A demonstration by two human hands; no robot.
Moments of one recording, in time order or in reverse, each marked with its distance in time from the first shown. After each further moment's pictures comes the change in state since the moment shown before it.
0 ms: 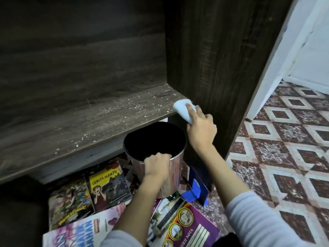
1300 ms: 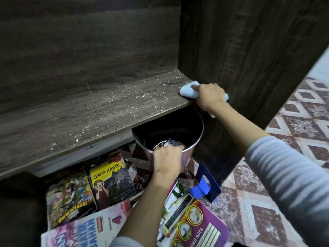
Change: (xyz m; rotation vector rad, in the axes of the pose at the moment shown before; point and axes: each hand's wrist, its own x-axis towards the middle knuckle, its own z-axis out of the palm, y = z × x) left_hand 0.019 -0.018 0.007 -0.063 0.081 0.080; right_hand 0.098 -0.023 0.013 -0.236 -0.324 -0.127
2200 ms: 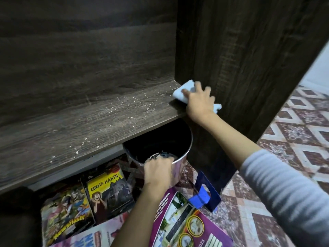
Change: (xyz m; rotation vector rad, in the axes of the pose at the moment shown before) left_hand -0.008 -0.021 -0.001 0.014 -0.030 -0.040; right_hand -0.007 -0.031 -0.004 0.021 0.146 0.050
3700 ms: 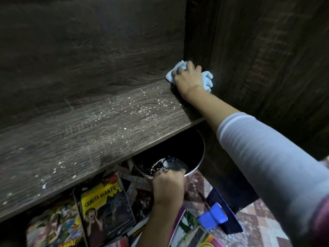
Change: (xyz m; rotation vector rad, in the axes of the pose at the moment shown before) left_hand 0.069 -0.001 0.071 -0.142 0.281 0.102; right_hand 0.144 -0.033 0.061 -0.371 0.024 -0.266
